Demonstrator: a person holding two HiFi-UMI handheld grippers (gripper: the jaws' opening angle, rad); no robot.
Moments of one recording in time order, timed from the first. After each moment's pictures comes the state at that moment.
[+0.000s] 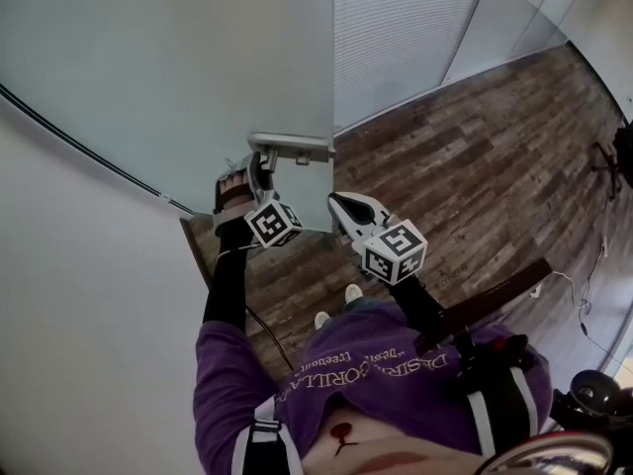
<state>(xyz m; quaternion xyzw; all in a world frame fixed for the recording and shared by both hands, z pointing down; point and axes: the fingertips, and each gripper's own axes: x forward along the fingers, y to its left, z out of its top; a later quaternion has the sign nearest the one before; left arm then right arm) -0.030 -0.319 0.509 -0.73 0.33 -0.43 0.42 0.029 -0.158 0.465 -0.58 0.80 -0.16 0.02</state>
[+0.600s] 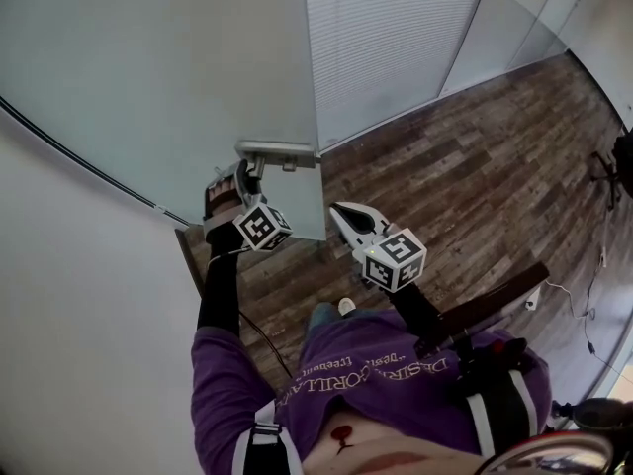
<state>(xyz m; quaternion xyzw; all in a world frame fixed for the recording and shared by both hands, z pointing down) -0.011 -0.343 0.508 -0.72 0.35 -0.45 0.40 0.073 -0.160 0.470 -0.57 0.80 -0.17 0.02</state>
